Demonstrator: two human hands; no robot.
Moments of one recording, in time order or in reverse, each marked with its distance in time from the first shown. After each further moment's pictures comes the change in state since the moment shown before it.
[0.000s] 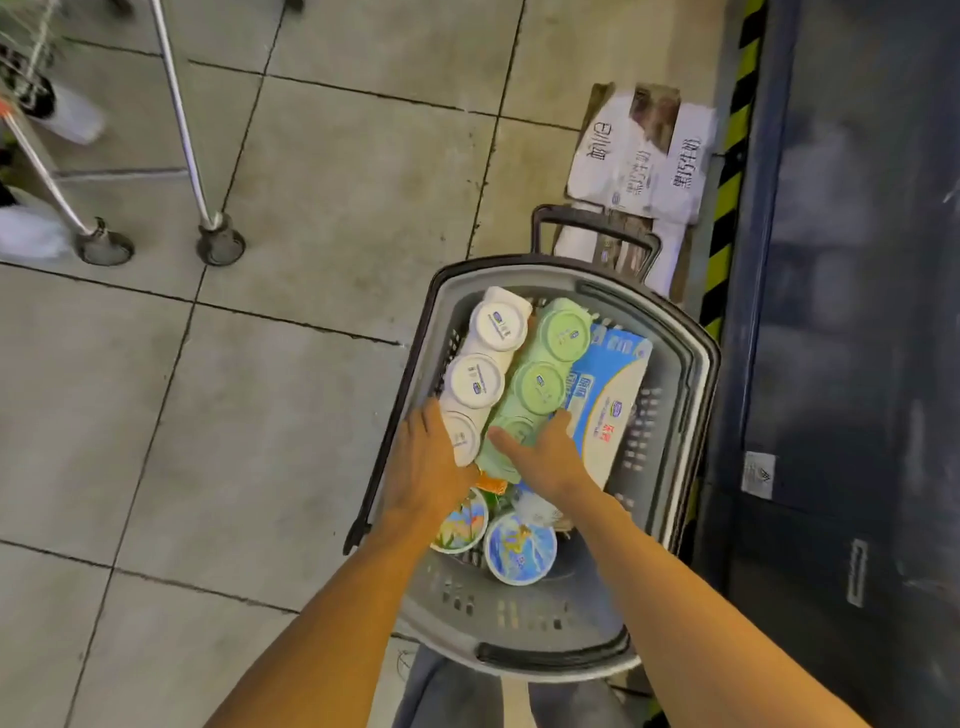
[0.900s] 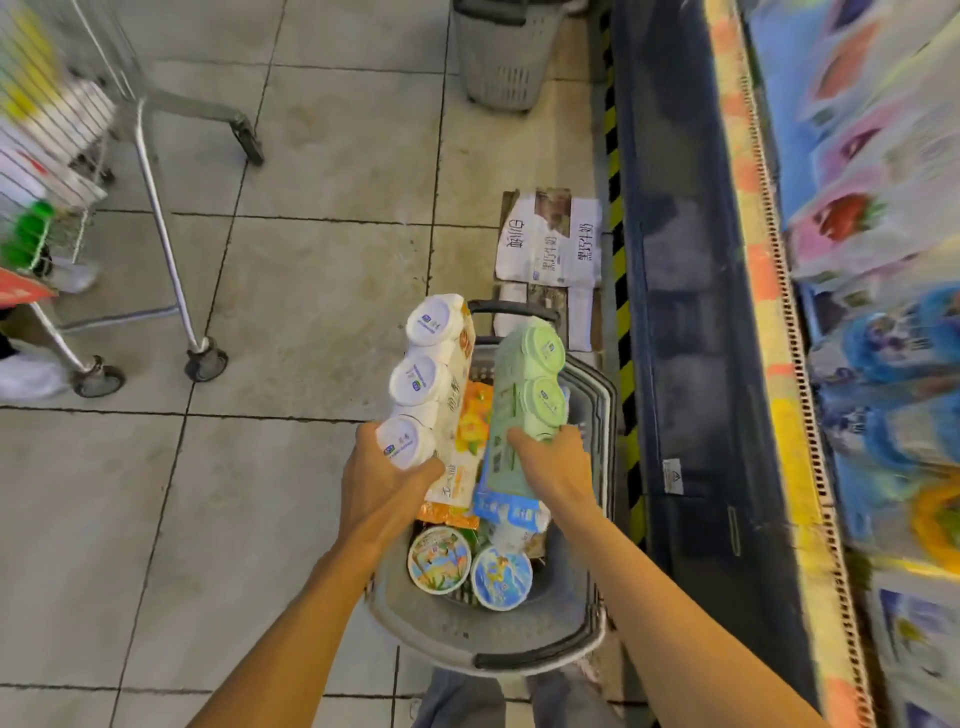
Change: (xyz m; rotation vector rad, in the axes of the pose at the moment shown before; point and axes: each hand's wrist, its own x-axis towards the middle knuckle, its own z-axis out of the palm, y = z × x) left_hand -0.074 0.049 -0.161 -0.675 0.076 -0.063; right_hand -0.113 -0.081 -0.074 0.274 0.317 0.048
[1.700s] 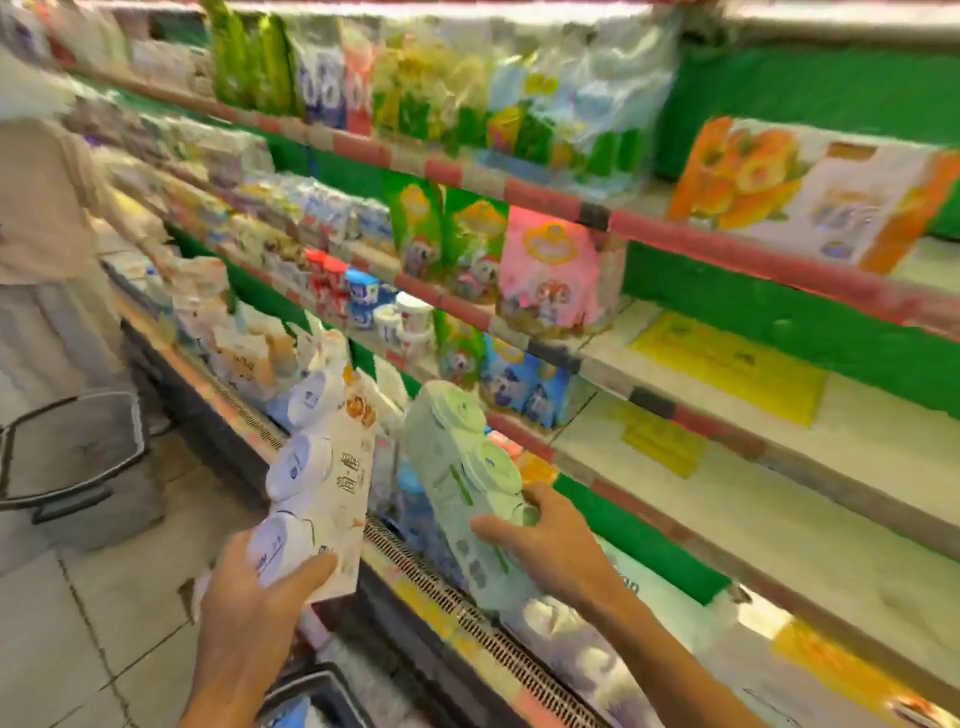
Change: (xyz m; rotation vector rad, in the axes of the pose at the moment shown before) left_hand -0.334 0.387 -0.062 -0.156 -0.565 0.752; right_hand -0.439 -0.105 -0.396 0.285 0.651 -0.307
